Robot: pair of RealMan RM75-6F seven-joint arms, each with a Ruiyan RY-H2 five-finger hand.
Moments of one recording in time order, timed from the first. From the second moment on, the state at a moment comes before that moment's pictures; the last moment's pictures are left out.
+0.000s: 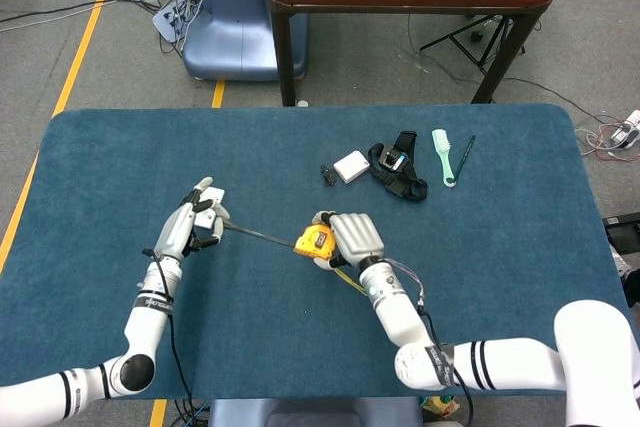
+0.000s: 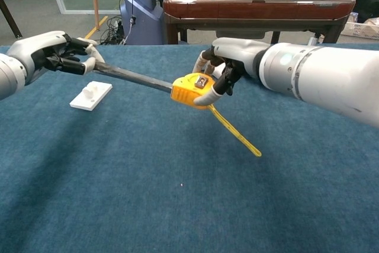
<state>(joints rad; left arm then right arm) -0.61 -1.55 -0.36 -1.60 0.86 1.06 -0.03 0.96 -1.63 0.30 -1.76 -0.49 1.10 -0.65</state>
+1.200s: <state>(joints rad) -0.51 -1.47 -0.34 -1.64 0.94 1.12 -0.13 0.81 -1.34 0.12 -1.88 -0.68 1.02 -0.48</state>
